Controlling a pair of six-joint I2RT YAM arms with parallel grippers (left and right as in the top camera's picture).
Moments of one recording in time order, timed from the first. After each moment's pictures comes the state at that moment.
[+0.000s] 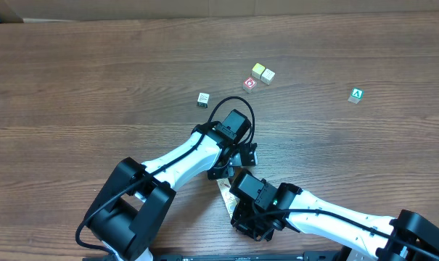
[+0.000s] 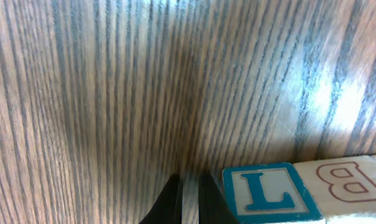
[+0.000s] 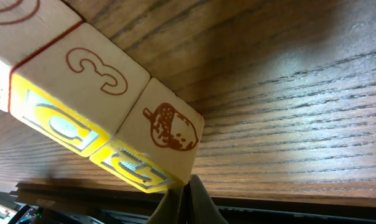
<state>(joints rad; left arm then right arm) -0.67 1.83 1.08 -0.70 -0.05 0.75 1.00 1.48 0.67 -0.52 -0.41 1.49</state>
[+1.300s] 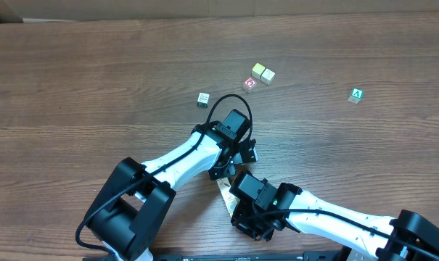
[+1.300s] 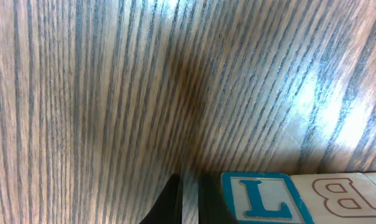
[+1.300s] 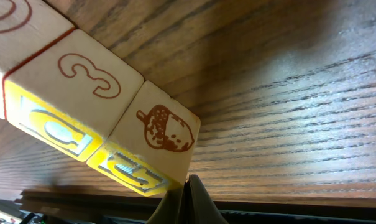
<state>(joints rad) -0.67 1.83 1.08 -0.70 -0.05 0.66 1.00 1.48 0.67 -0.52 -0.38 1.52</state>
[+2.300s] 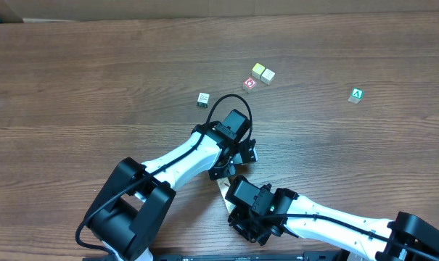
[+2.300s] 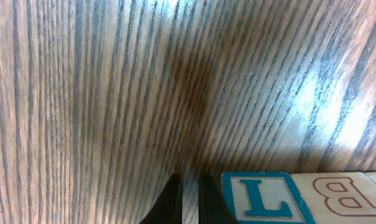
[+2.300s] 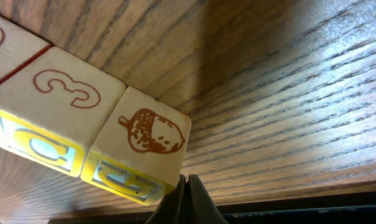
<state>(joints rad) -0.67 1.83 1.08 -0.70 -0.05 0.66 1.06 1.48 0.67 -0.50 -0.32 1.75</state>
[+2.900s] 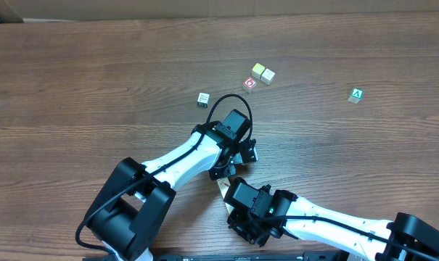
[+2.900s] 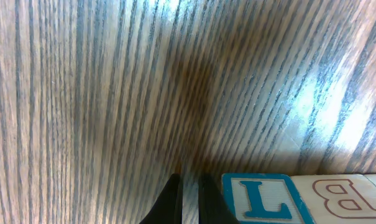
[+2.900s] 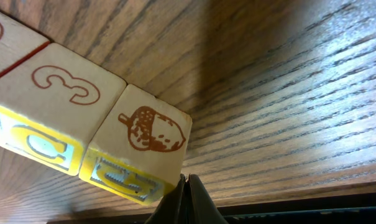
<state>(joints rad) -0.67 1.83 1.08 -0.69 -0.05 0.66 1.07 1.48 0.67 -0.49 -0.30 1.76</state>
